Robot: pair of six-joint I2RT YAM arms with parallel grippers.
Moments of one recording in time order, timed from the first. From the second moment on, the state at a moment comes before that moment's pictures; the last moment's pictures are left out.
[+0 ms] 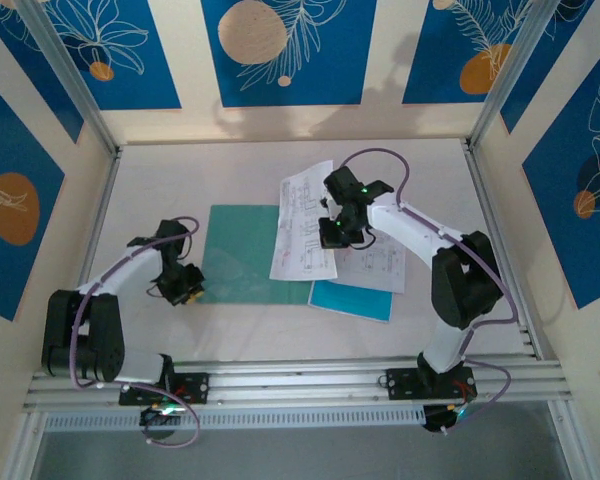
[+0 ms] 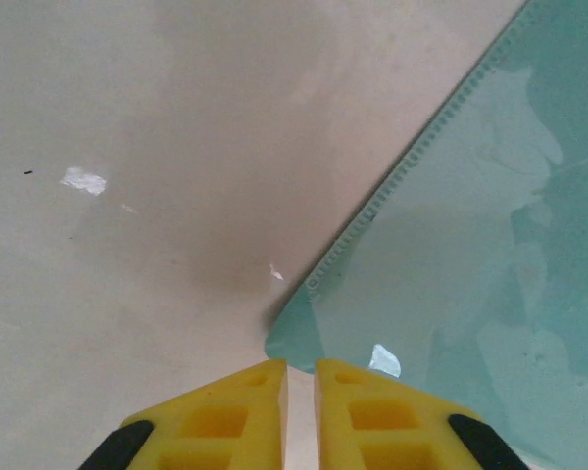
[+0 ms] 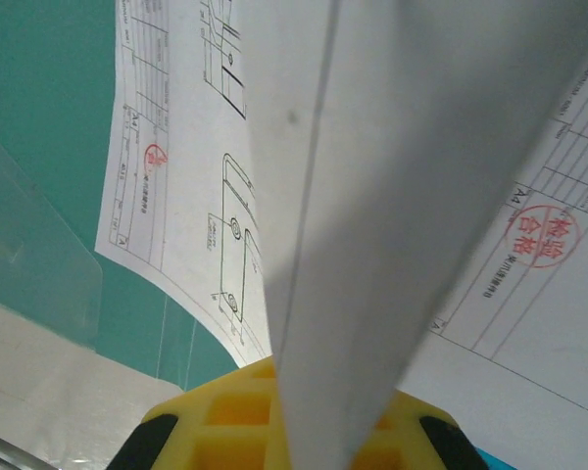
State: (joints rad) left arm -0.10 1.40 0.76 -0.86 0.15 -0.71; right arm 0.53 1.74 1.38 -0.92 -0.21 0.38
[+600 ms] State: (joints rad) left arm -0.10 1.42 0.73 -0.82 0.16 -0.70; right arm 0.67 1.69 1.41 -0.97 -0.13 0.40
